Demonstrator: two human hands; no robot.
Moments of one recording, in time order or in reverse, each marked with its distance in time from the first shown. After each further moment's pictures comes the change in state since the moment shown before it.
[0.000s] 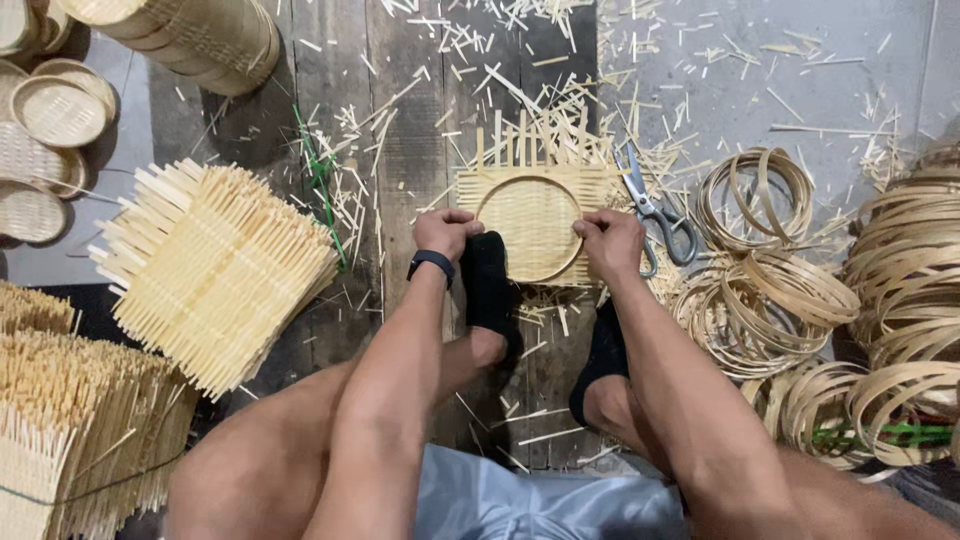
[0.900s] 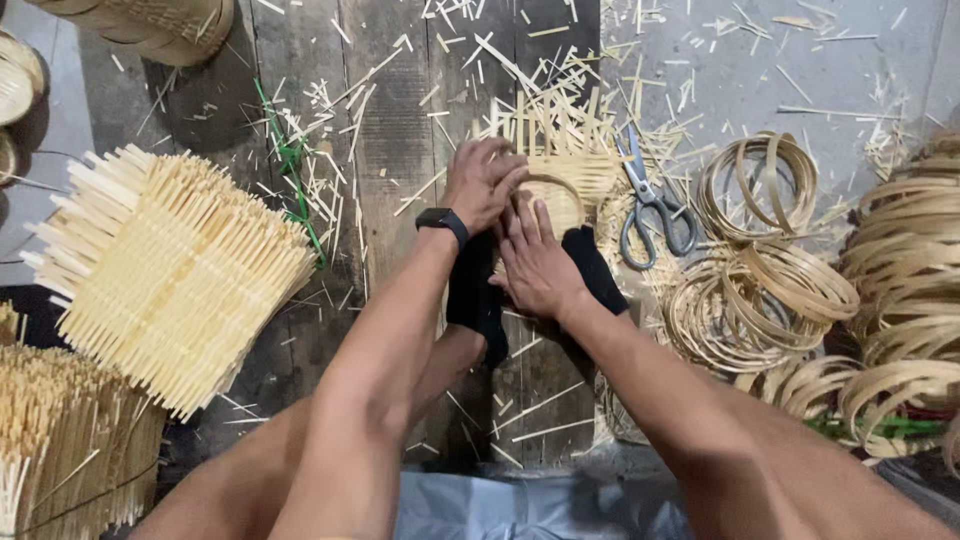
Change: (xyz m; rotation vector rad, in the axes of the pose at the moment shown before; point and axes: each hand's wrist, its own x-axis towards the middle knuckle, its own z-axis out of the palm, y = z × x) left_hand -0.003 0.085 0.018 0.268 -0.029 1.098; right_hand -0.052 -0.082 0.034 -1.043 -0.539 -0.863
